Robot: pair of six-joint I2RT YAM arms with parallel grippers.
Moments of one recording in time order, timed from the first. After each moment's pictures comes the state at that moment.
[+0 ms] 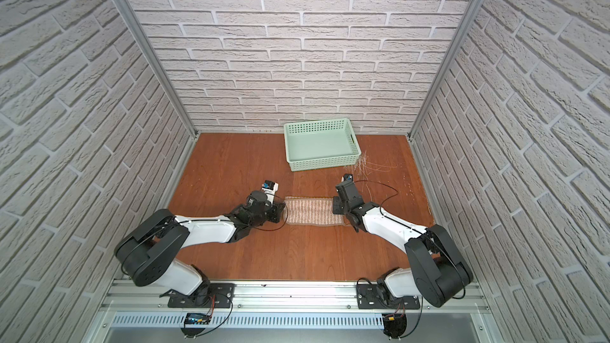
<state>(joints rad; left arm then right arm) -0.64 1.53 0.52 0.39 0.00 -0.40 0.52 1.38 0.64 -0.14 0.21 0.47</state>
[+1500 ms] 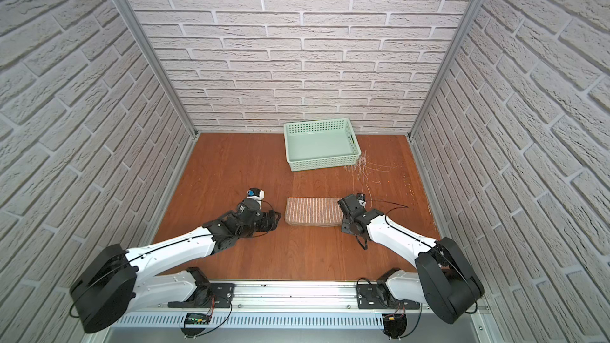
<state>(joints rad) -0.72 1.19 0.52 -0.11 -0.08 -0.73 0.55 1.28 0.58 -0.53 0.26 0.74</state>
